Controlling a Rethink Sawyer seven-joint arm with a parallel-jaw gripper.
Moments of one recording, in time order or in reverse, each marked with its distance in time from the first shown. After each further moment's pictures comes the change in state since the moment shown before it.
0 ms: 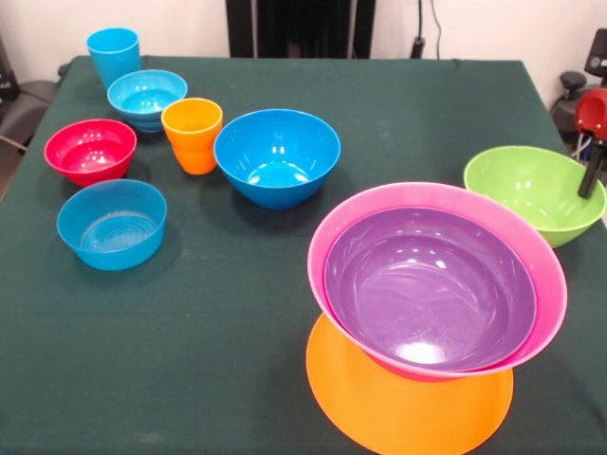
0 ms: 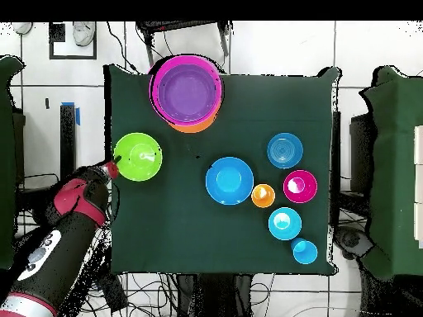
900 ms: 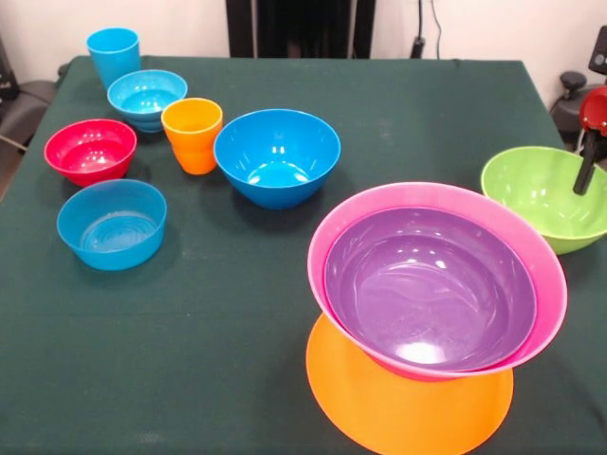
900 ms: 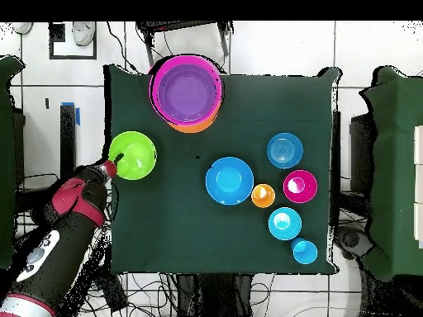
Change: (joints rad) arm 0.000 -0.008 0.000 -0.002 0.000 0.004 -0.017
